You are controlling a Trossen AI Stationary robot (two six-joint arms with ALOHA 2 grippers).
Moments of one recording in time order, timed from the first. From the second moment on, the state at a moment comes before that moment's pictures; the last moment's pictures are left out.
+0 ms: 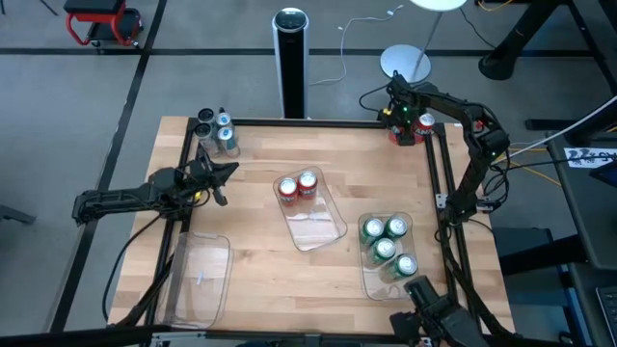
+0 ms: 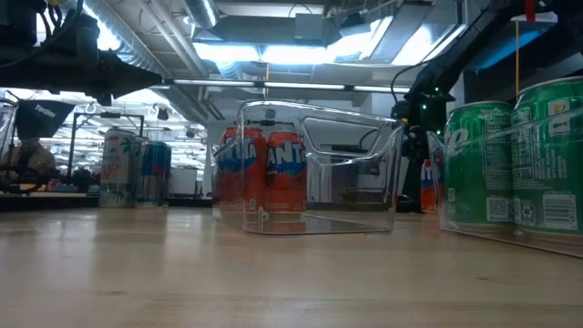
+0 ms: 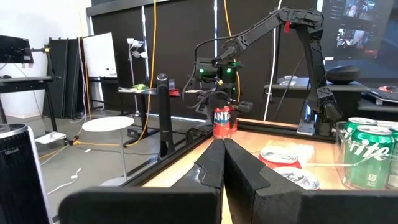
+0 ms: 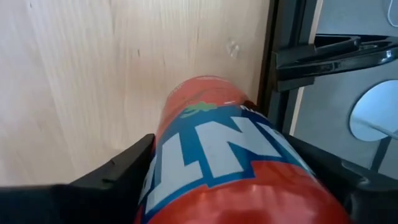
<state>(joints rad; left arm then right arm) 0.13 0.03 0.01 0.15 -0.38 0.08 -1.07 1.83 1.29 -0.90 0.07 -1.11</state>
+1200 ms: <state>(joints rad) 0.13 0.03 0.01 0.15 -0.38 0.07 -0.12 1.67 1.52 -0.91 0.12 -0.98</state>
